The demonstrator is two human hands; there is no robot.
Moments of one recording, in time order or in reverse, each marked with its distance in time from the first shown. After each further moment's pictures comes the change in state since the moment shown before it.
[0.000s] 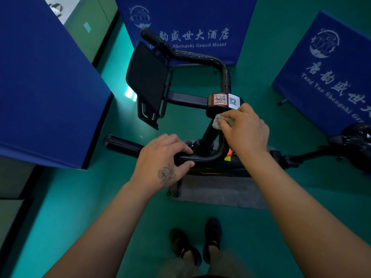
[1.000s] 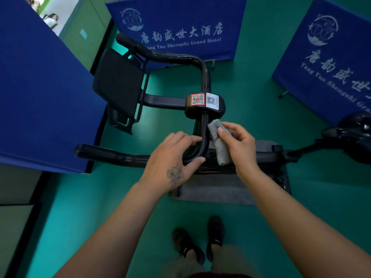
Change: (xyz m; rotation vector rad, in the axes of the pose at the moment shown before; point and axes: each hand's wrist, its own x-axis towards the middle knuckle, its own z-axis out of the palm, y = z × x) left_hand 0.037 0.063 0.037 -0.120 -0.033 0.033; right_hand -0.031 0.067 0.030 1.268 -0.094 0.419
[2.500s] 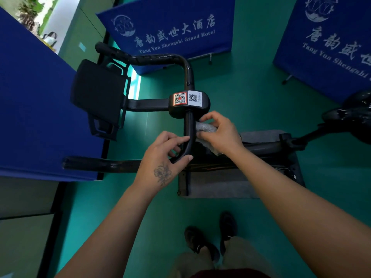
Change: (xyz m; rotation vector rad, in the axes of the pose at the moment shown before) left_hand 0.011 0.005 0.020 -0.183 0.069 -0.073; right_hand 0.043 0.006 -0.008 -0.495 -0.219 -0.100
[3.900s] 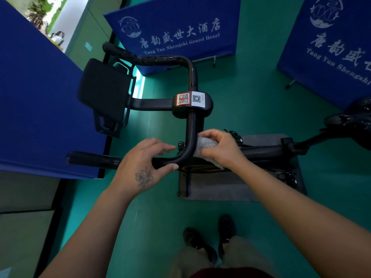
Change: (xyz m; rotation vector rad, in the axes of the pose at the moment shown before) left_hand -0.021 -0.016 -0.048 0.265 -0.119 0.031; right_hand -0.031 0.006 0.001 0.230 -0.210 0.031
